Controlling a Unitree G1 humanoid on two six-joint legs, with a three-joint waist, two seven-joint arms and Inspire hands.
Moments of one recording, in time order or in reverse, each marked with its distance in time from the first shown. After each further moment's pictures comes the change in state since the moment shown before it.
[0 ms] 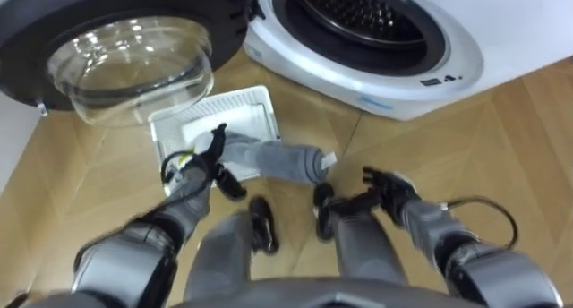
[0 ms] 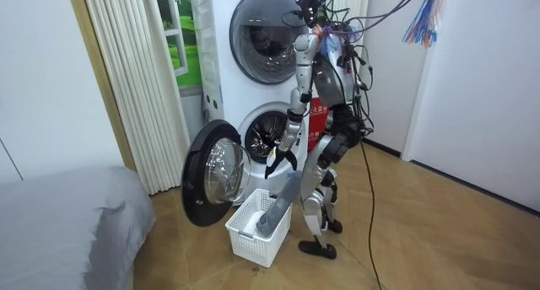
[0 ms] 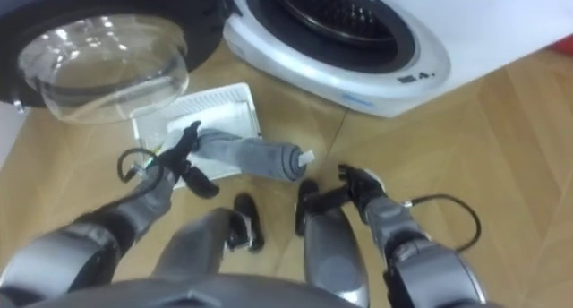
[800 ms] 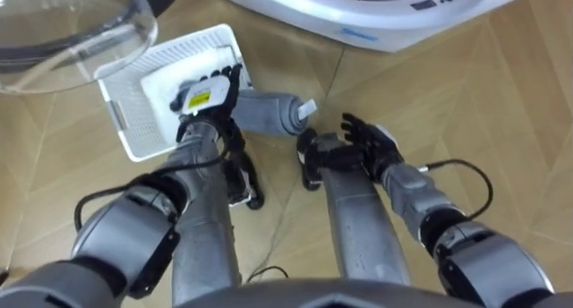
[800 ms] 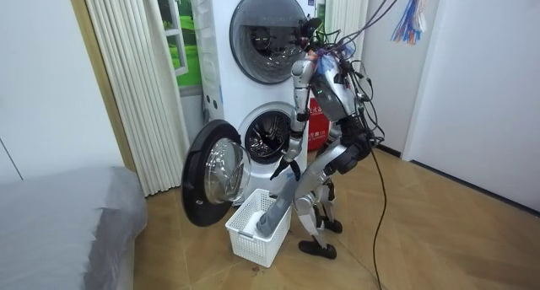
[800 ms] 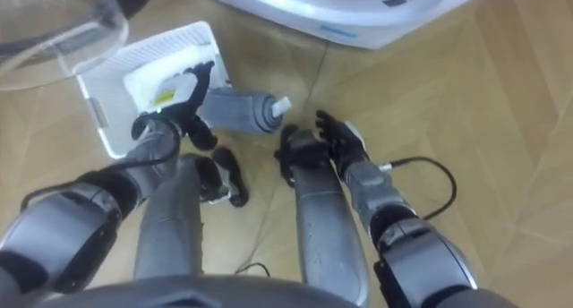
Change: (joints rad) left arm -0.131 0.039 -0.215 -0.002 0.113 -0.001 0.181; right arm -0.056 0.024 0.140 -0.156 0.234 -0.068 -0.039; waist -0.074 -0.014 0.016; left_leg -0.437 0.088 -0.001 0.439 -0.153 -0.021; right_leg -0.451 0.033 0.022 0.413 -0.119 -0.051
